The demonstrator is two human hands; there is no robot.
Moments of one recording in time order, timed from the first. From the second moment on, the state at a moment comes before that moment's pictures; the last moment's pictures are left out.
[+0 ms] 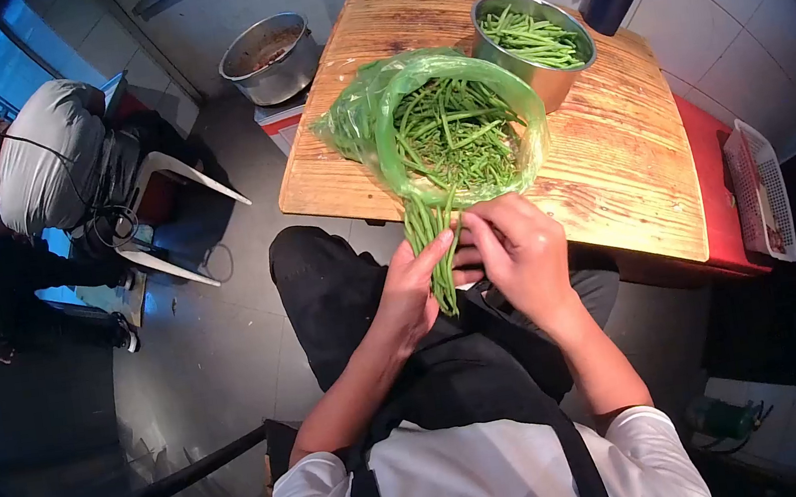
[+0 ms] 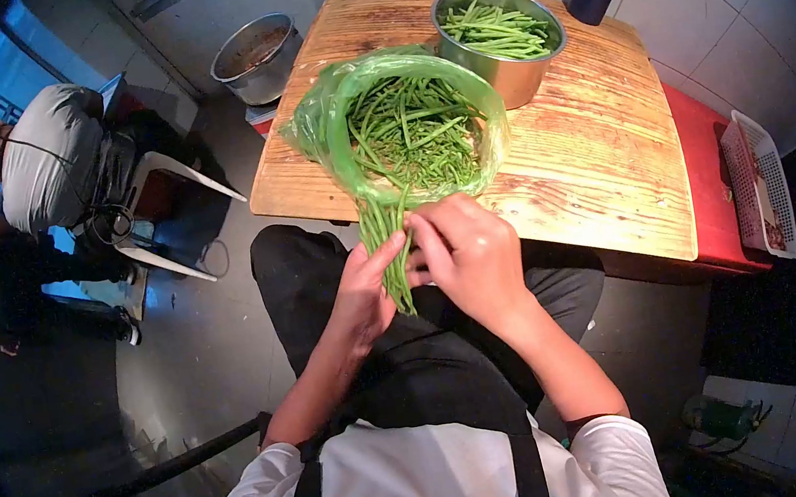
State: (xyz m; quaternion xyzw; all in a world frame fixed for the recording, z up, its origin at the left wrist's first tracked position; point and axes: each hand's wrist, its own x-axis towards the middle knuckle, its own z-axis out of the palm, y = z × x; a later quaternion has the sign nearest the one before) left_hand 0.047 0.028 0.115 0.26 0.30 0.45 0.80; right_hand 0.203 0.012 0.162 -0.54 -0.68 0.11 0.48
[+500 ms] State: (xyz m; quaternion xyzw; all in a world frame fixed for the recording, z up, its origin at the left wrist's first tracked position) left_hand 0.036 0.007 0.123 0.28 0.29 0.37 0.84; right_hand 0.203 0.014 0.156 -0.49 -0.52 0.49 0.50
